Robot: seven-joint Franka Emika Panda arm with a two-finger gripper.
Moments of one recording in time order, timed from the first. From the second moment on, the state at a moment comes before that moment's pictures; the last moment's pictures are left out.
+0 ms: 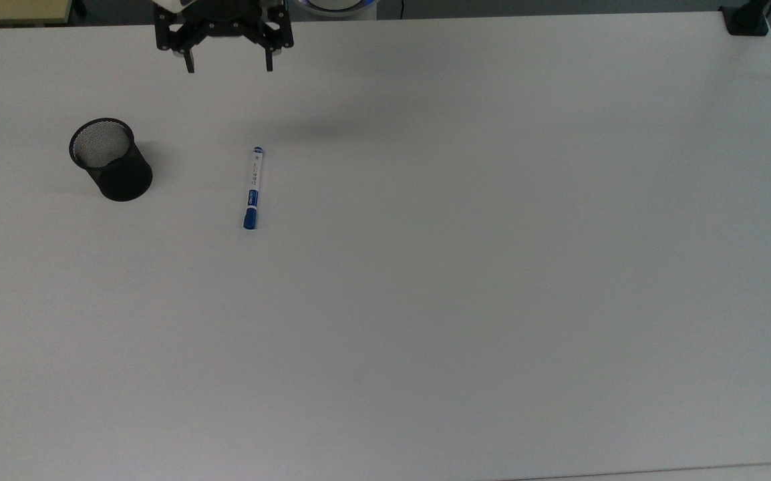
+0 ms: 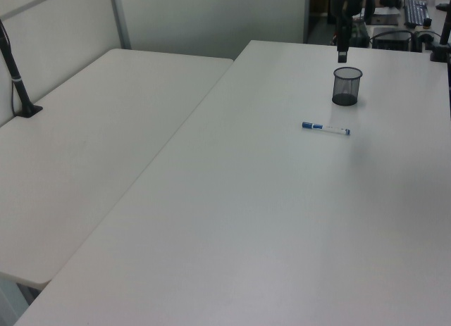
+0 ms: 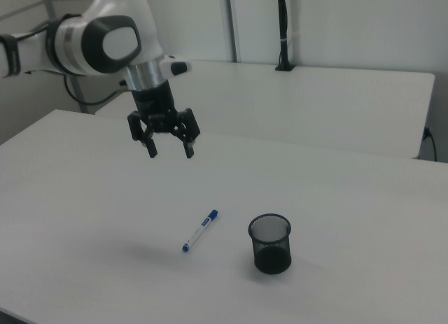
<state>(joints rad) -0.05 0.00 -0.03 -1.79 -0.14 1.79 -0.22</state>
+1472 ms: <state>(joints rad) -0.10 0.33 -0.02 -1.93 -0.21 2.39 0.14</state>
